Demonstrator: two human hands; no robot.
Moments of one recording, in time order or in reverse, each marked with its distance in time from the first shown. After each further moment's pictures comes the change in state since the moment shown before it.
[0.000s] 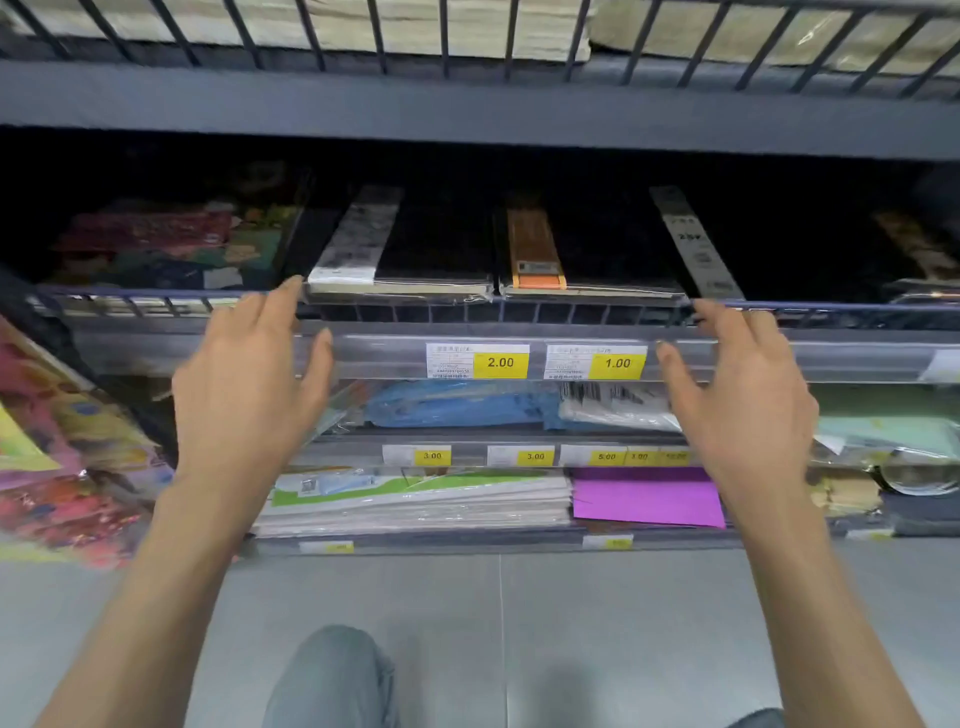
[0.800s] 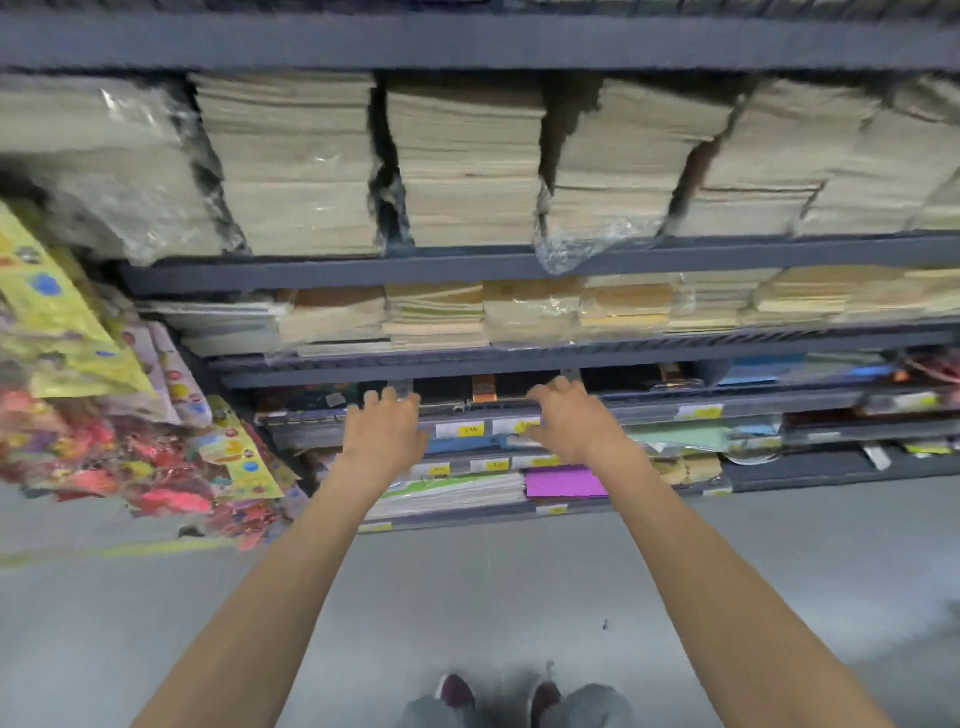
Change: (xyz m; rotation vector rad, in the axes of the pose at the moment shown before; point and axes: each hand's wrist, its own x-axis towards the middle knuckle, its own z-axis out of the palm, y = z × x) left_hand 0.085 0.110 -0.251 0.239 -0.866 0.168; right_hand 0.074 -0.128 -0.249 -0.201 -0.914 -0.215
